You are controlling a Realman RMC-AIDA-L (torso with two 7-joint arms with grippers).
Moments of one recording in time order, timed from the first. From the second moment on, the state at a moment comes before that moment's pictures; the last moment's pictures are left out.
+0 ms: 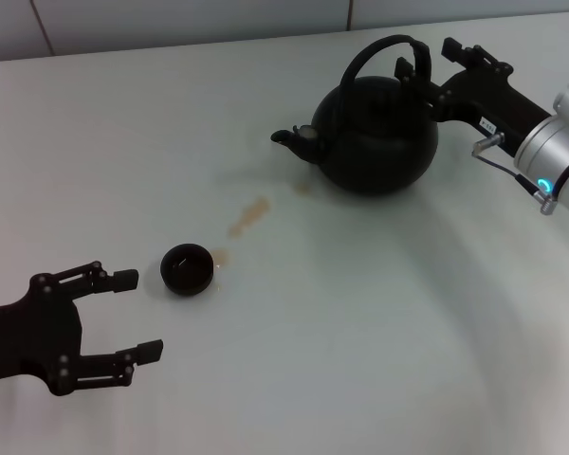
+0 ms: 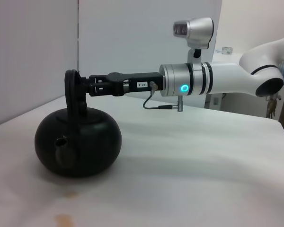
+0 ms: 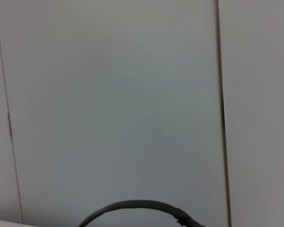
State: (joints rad) left arm -0.26 -2.06 0.93 0.85 1.87 1.71 -1.18; right arm 0.50 2.08 -1.21 -0.27 -0.67 -0.96 0.62
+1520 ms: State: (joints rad) left arm -0.26 -2.06 0.91 0.84 1.76 1.84 -1.13; right arm 0.28 2.07 -1.20 -0.41 -1.12 -1.55 0.64
